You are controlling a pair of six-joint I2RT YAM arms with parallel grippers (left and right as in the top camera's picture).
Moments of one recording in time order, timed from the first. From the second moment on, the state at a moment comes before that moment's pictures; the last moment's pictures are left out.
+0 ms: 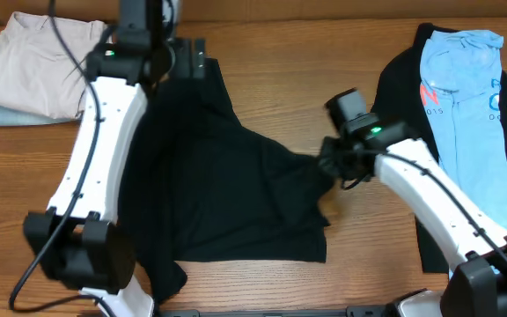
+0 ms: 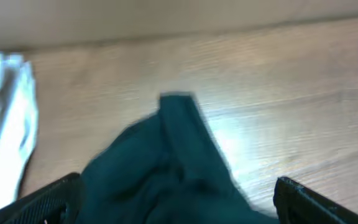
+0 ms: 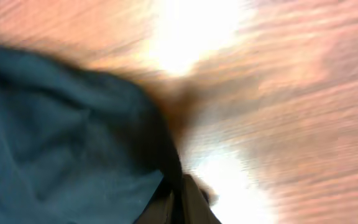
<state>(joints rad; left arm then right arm) -0.16 1.86 1.81 -0.77 0.00 -0.06 0.34 1.59 1.22 -0.97 -0.01 0.61</state>
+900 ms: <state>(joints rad) -0.21 2.22 1.80 -0.69 -0.10 -0.48 0.21 1.59 1.22 -0.91 0.00 0.47</state>
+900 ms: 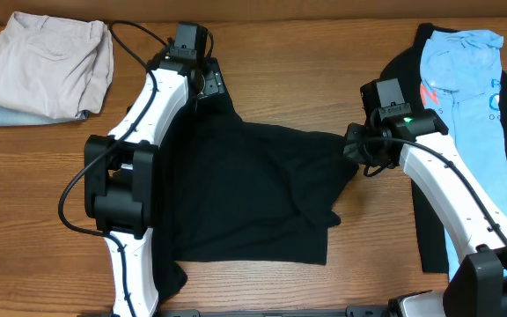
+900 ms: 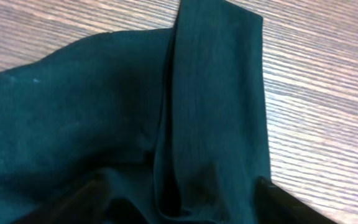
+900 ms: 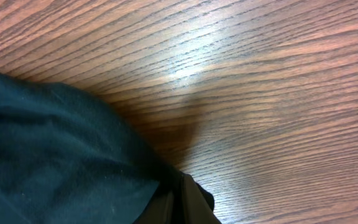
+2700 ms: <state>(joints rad) -0.20 2.34 1.87 -0.64 -0.13 -0.54 0.21 1.59 1.22 -0.90 0.00 0.46</state>
